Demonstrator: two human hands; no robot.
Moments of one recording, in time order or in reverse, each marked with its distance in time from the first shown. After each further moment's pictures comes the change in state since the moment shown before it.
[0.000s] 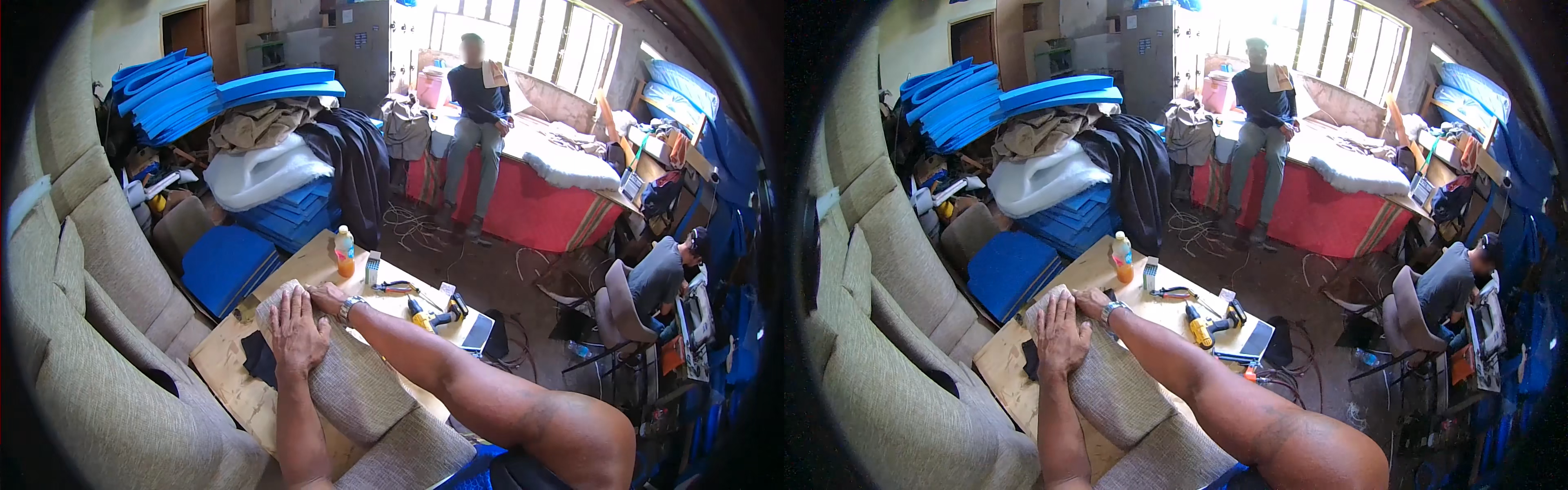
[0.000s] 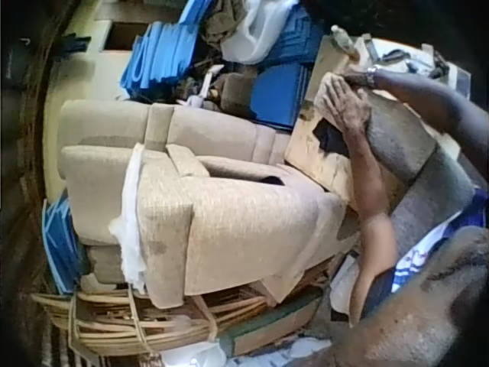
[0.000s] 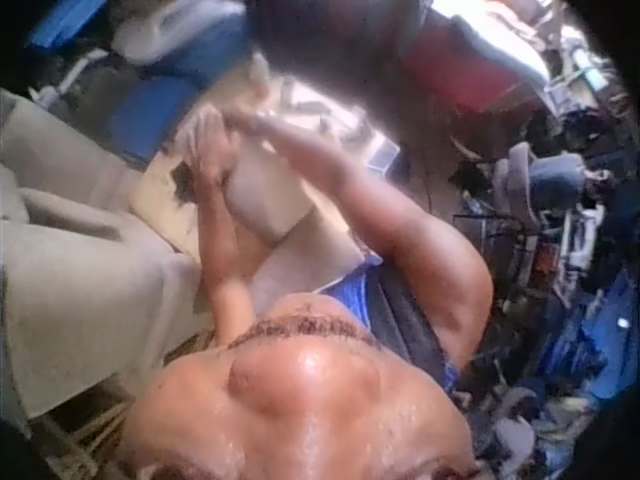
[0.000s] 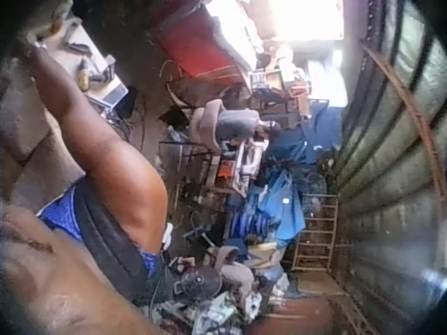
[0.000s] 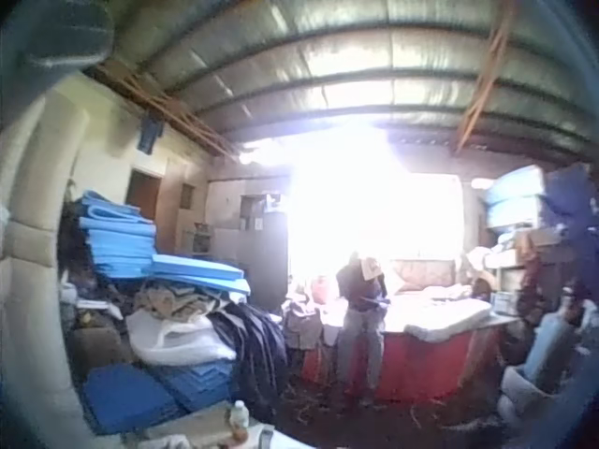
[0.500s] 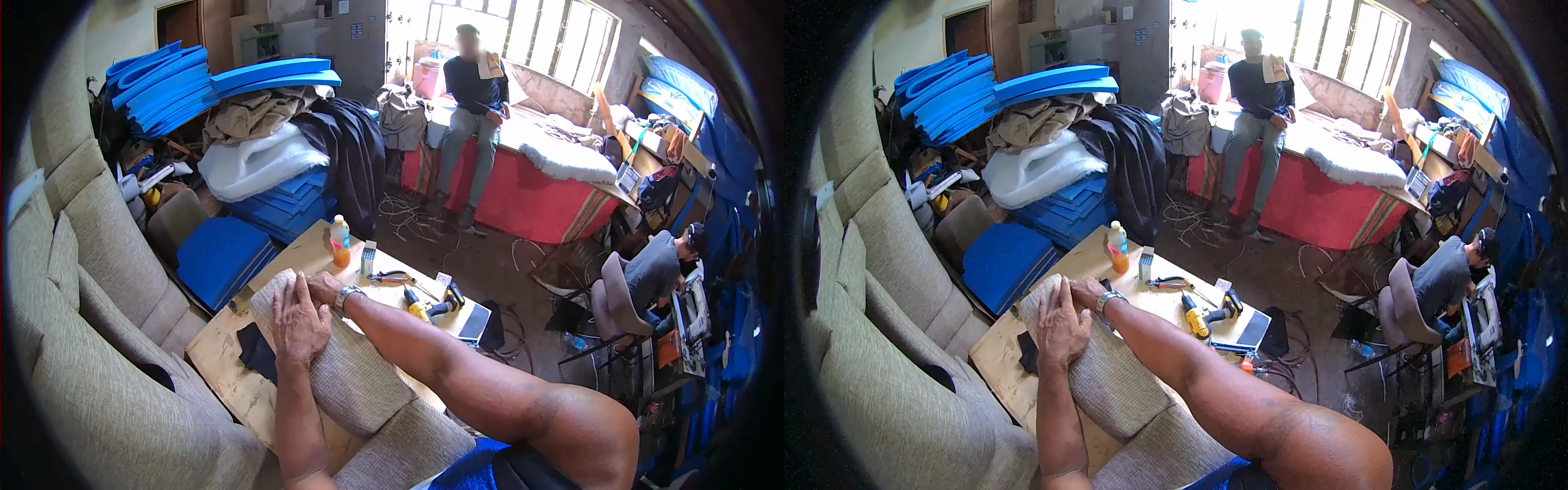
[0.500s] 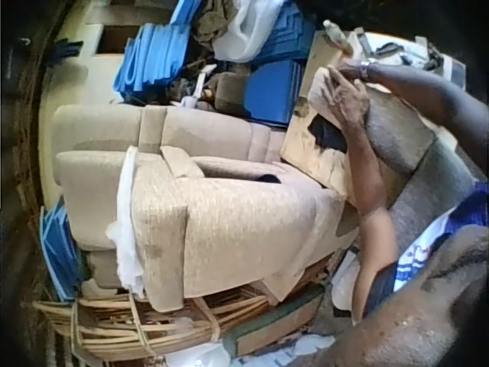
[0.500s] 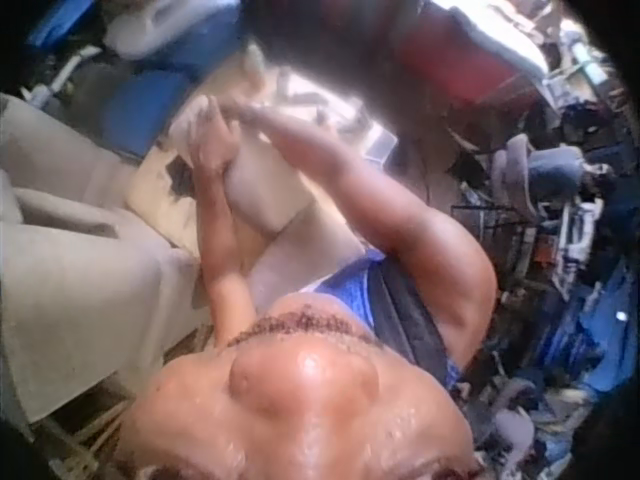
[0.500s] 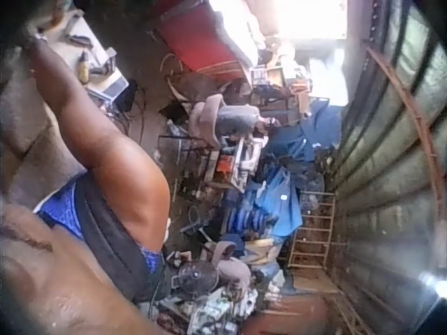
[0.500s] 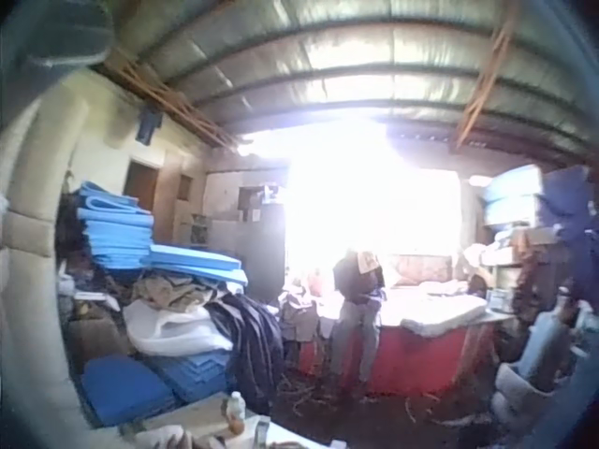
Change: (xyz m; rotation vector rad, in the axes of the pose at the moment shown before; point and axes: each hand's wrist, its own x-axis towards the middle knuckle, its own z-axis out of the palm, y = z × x) left_hand 0.001 0.014 -0.011 -0.132 0.011 -0.012; right_hand -0.003 -0.003 0.000 0.090 0.096 -0.121
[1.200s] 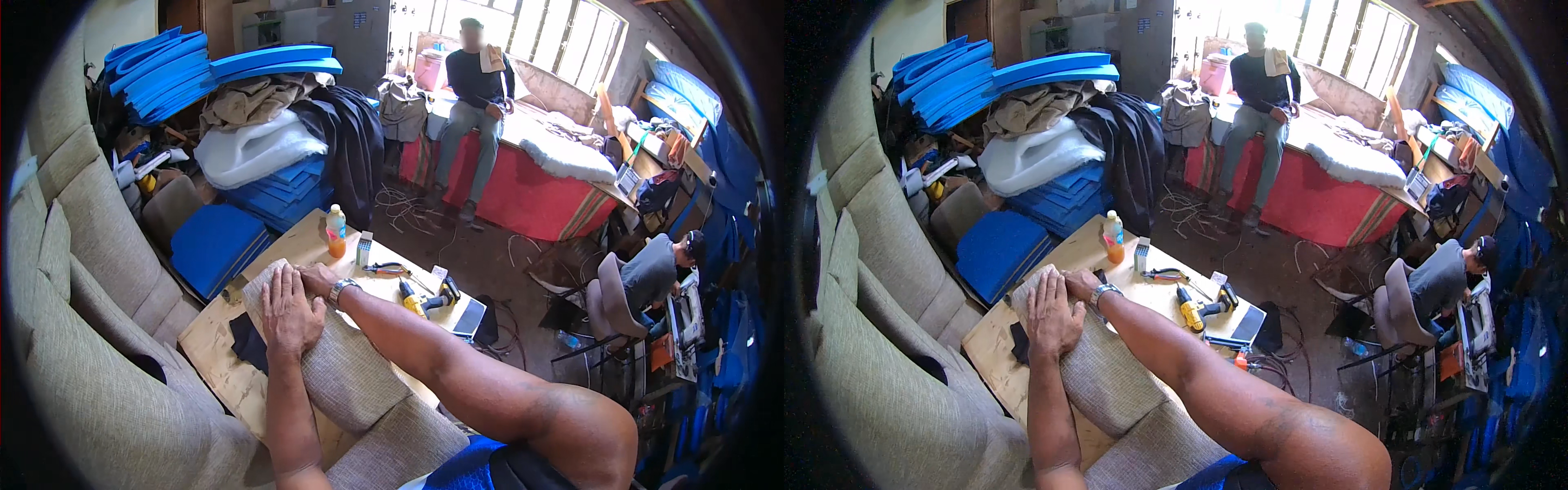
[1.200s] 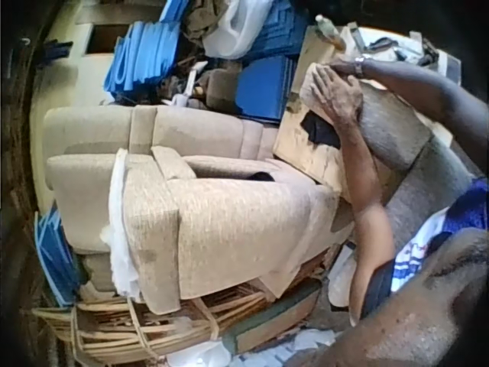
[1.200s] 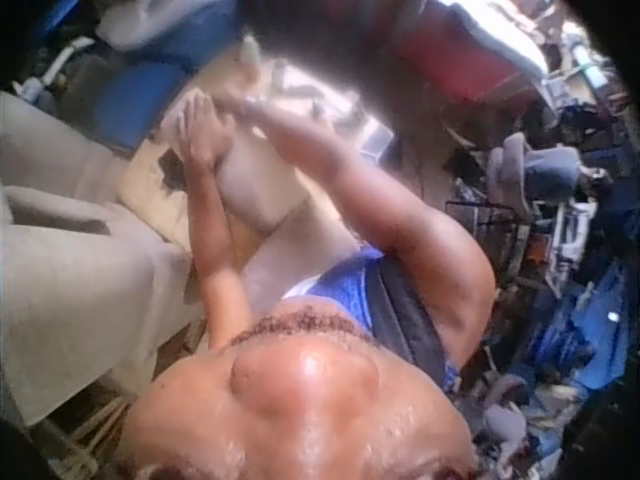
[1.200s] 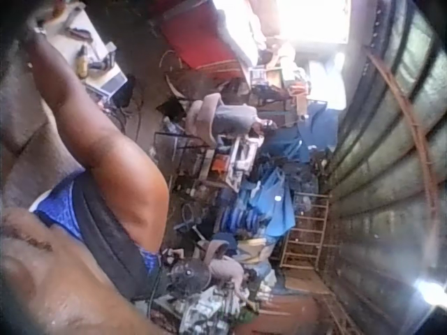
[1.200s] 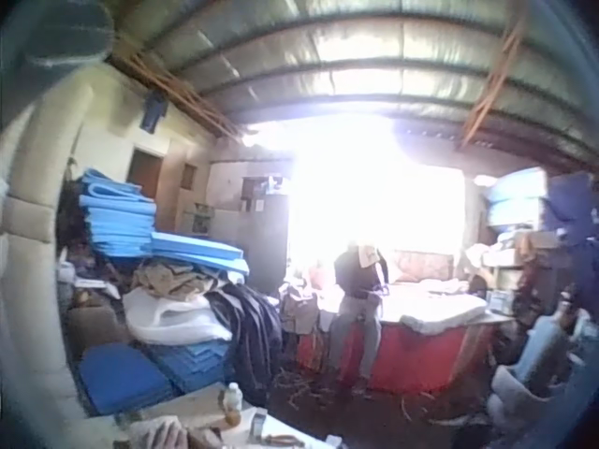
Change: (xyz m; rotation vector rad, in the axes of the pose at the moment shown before) left_hand 0.005 -0.006 0.008 0.142 0.001 -0.014; right_hand 0.006 0.014 0.014 -0.064 -0.050 0.066
